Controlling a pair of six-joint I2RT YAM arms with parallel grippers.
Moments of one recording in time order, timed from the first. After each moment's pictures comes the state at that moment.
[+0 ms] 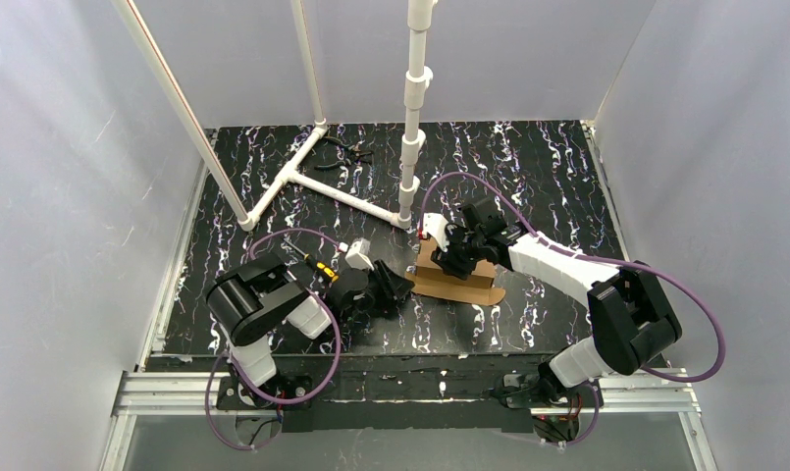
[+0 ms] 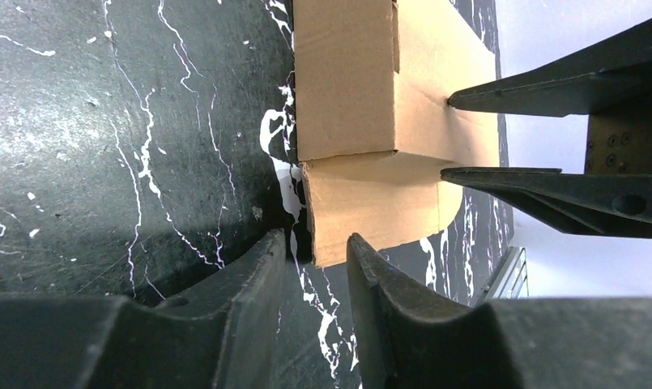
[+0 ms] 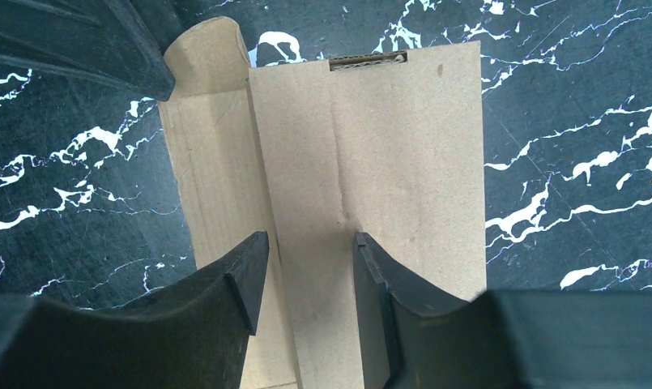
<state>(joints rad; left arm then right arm) -0.87 1.75 0.35 1.03 -0.09 -1.01 0.60 1.47 0.88 -0.37 -0.35 -0.62</state>
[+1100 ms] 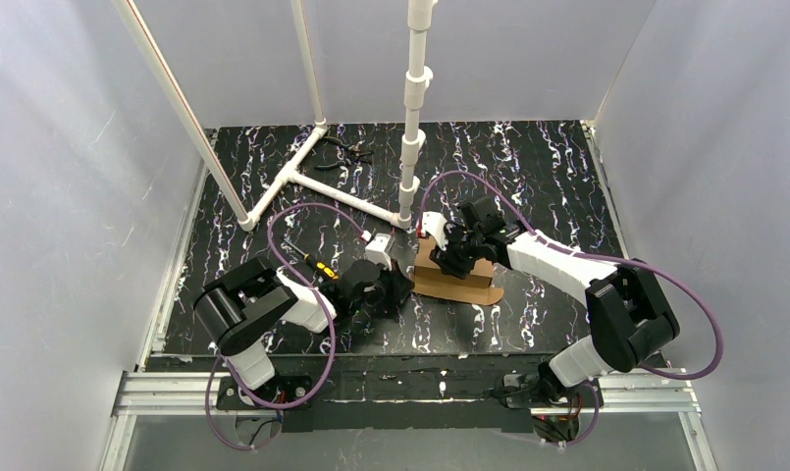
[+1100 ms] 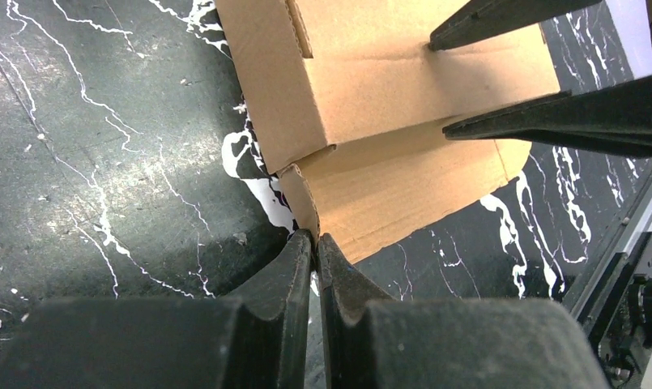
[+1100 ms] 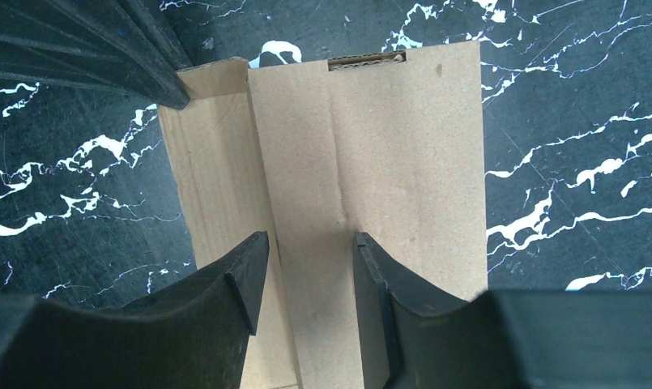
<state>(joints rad) -0.89 1.68 0.45 0.82 -0.05 -0.62 0.60 1.49 0.89 -0.37 -0.37 -0.61</state>
